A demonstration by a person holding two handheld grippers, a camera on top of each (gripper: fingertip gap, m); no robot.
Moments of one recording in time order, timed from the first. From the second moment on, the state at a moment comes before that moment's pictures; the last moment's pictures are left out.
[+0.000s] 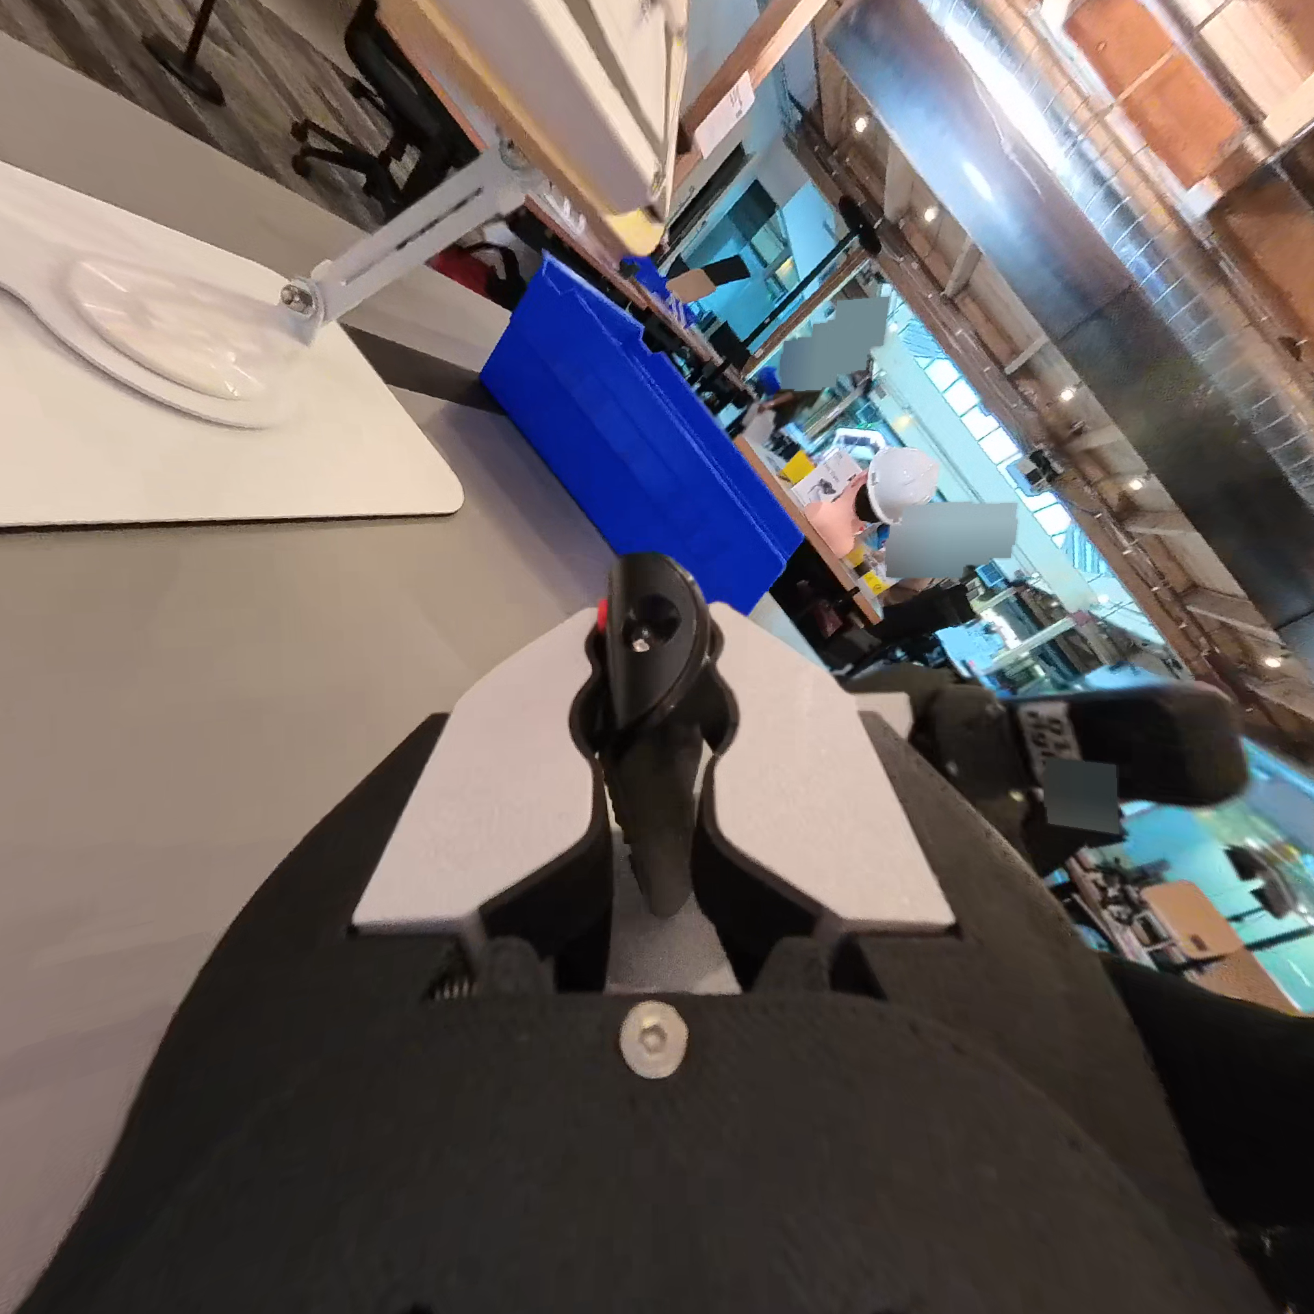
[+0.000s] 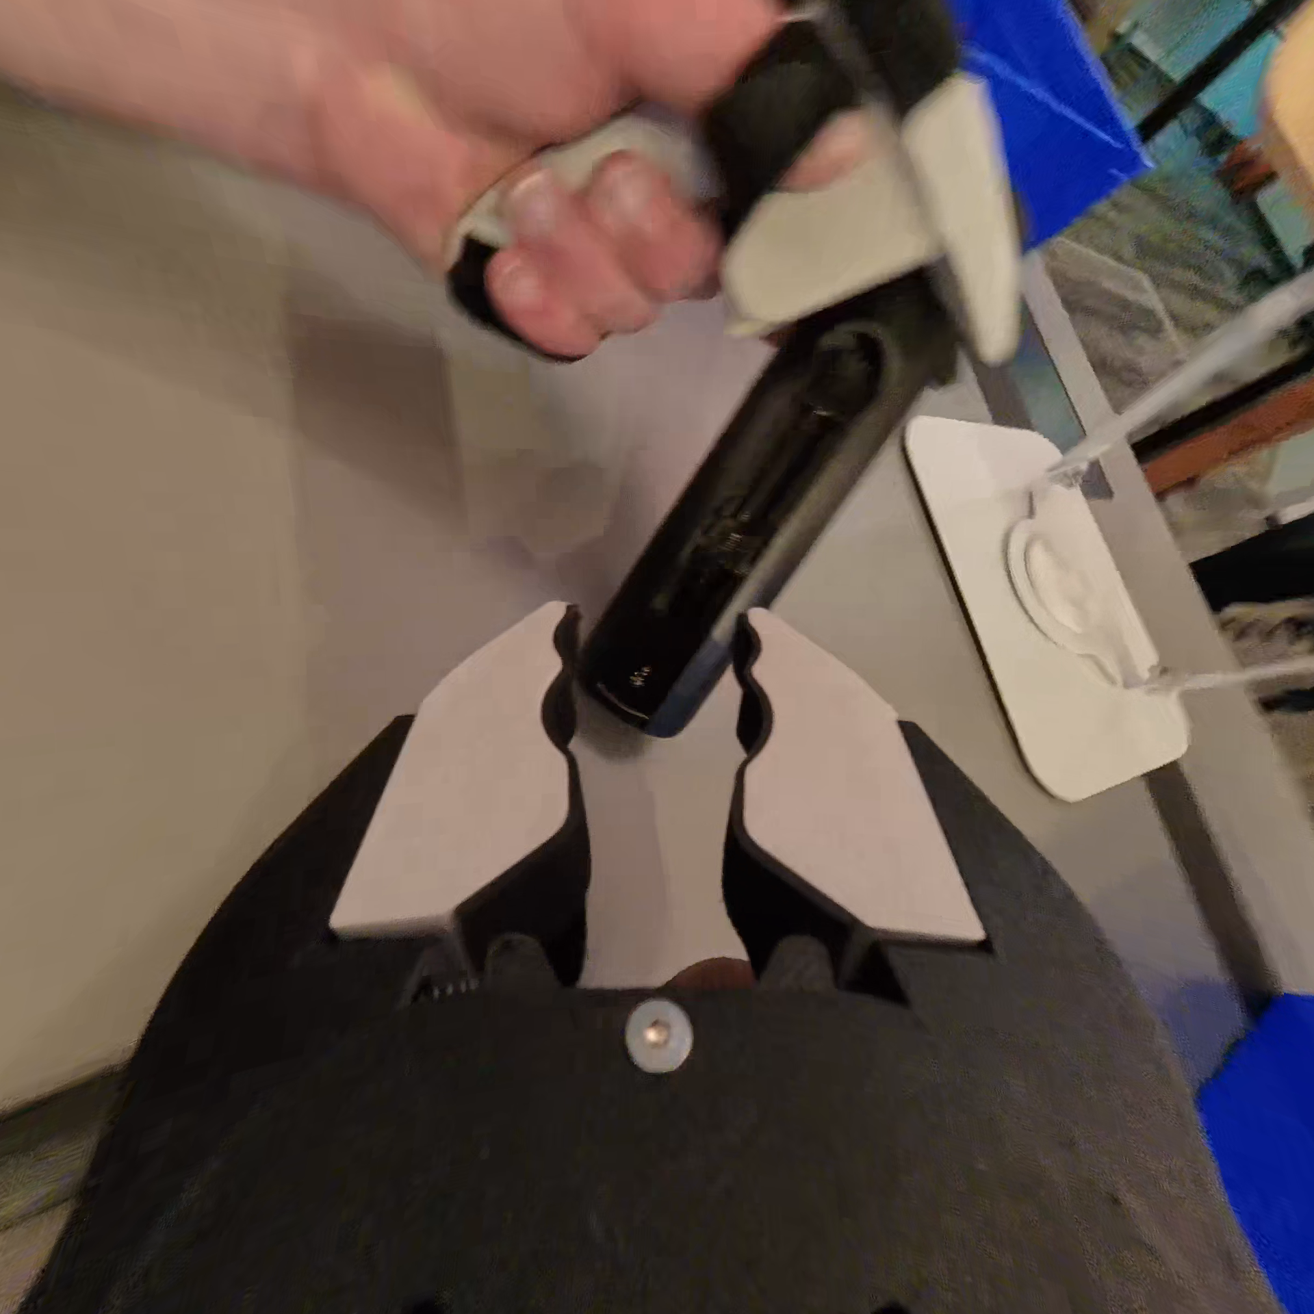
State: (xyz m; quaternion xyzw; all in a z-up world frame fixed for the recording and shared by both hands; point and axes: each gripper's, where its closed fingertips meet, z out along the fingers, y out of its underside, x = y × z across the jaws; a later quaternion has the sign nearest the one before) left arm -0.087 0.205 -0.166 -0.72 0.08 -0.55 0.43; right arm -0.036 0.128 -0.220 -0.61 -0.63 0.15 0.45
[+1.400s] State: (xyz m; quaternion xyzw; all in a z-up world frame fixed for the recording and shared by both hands) left arm -0.405 0.342 -0.177 -0.87 0.39 0.16 0.26; right arm 0.003 0.050 -0.262 -0.65 -0.61 0.45 0.05
